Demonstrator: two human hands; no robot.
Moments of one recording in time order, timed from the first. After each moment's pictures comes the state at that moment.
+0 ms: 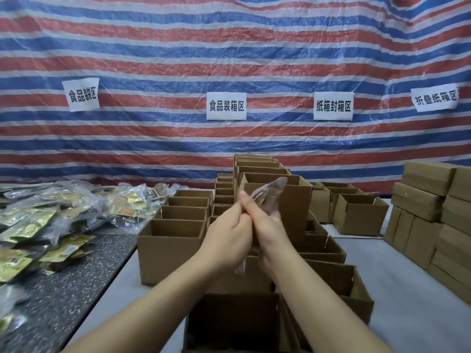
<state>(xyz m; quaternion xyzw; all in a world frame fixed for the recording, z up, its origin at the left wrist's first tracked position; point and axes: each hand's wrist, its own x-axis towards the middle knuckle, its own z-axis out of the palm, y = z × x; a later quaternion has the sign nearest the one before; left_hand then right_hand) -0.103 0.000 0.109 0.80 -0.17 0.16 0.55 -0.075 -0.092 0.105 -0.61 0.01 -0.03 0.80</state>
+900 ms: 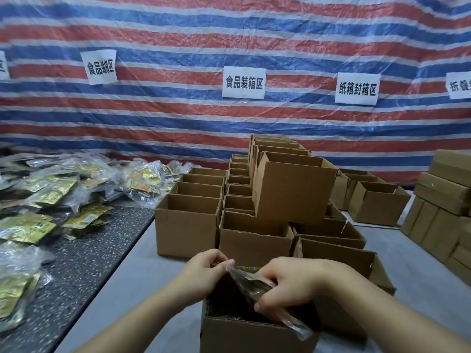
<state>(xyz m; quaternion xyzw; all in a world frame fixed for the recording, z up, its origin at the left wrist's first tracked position) -0.102 0.081 -0.007 0.86 -0.04 -0.02 0.50 -0.094 -0.126 0.072 -0.89 -0.29 0.33 0.14</state>
